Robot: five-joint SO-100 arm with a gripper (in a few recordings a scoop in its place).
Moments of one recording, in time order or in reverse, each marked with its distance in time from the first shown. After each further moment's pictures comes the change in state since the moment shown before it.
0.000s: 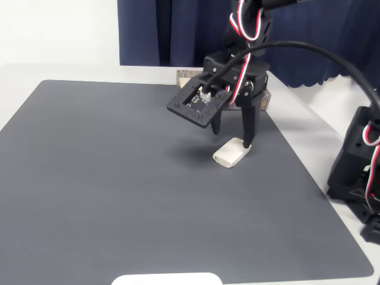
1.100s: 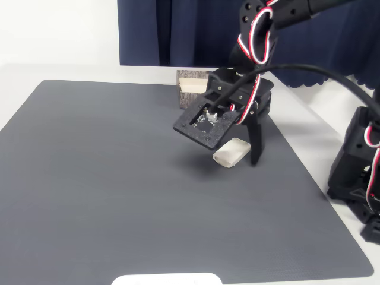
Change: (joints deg) arm -2.4 3.9 12.1 -10.5 0.0
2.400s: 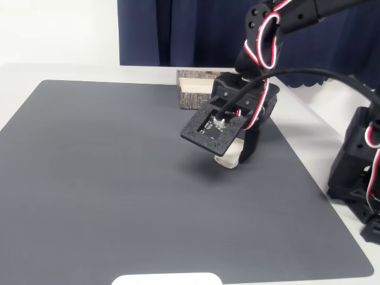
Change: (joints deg) arm -0.1 2.4 3.3 -0.4 0.0
